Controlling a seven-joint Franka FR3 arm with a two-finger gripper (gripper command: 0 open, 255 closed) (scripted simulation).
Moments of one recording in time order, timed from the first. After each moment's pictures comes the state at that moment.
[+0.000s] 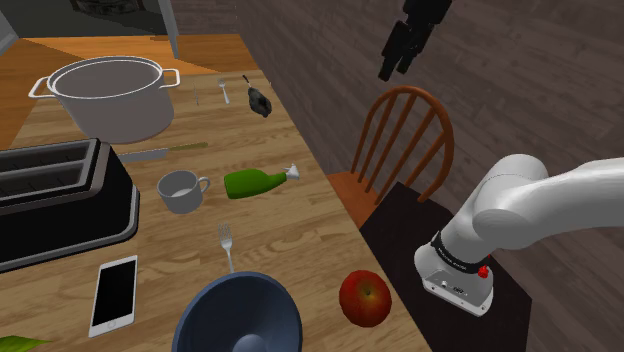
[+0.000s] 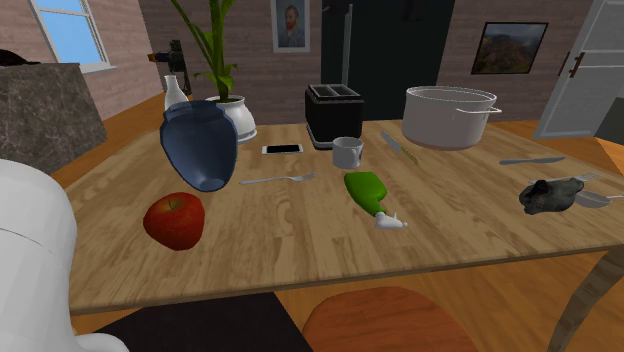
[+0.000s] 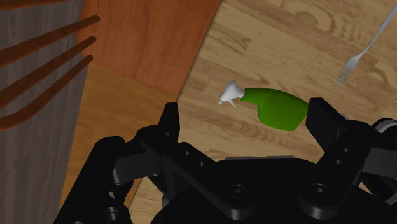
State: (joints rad) arm -0.02 -0.78 -0.04 -2.27 0.09 1.59 -0.02
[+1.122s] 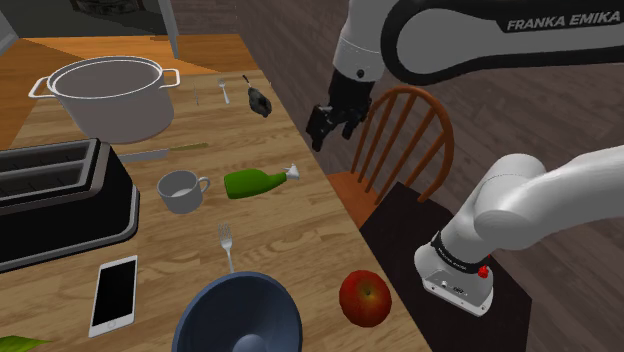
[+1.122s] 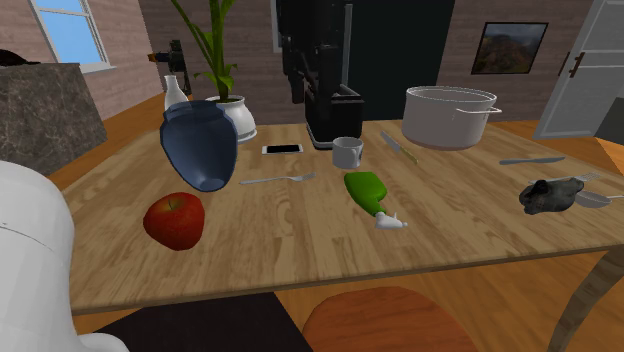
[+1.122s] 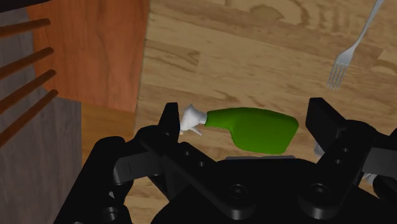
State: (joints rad) arm 0.01 -0.66 0.31 -2.48 0.24 1.95 0.39
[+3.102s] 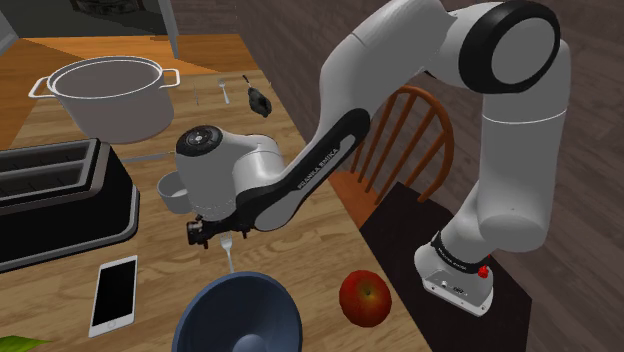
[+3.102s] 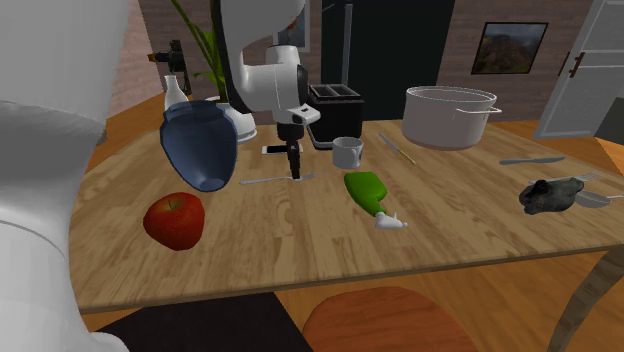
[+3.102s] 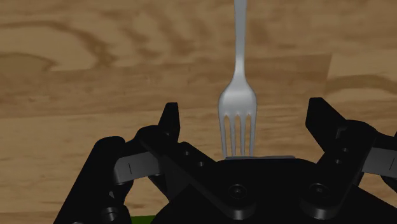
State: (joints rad) arm 0.13 0.48 0.61 -1.98 -0.47 2.38 1.53
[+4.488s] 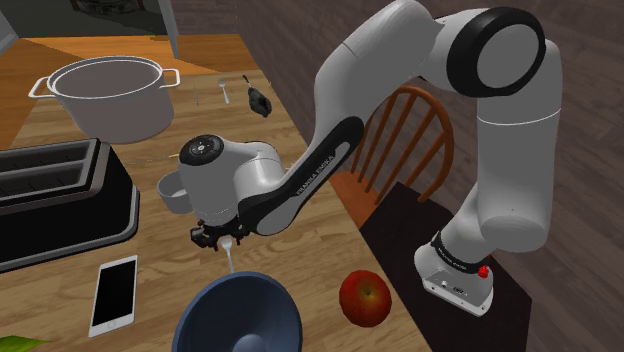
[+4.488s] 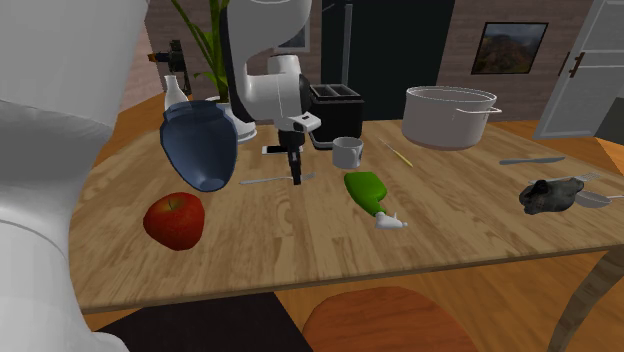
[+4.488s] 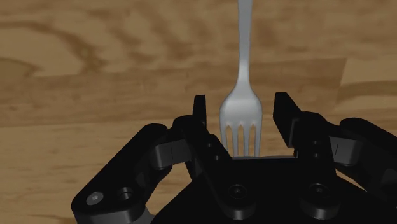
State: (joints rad) arm 0.14 0.52 0.58 -1.98 -0.51 2.41 1.55
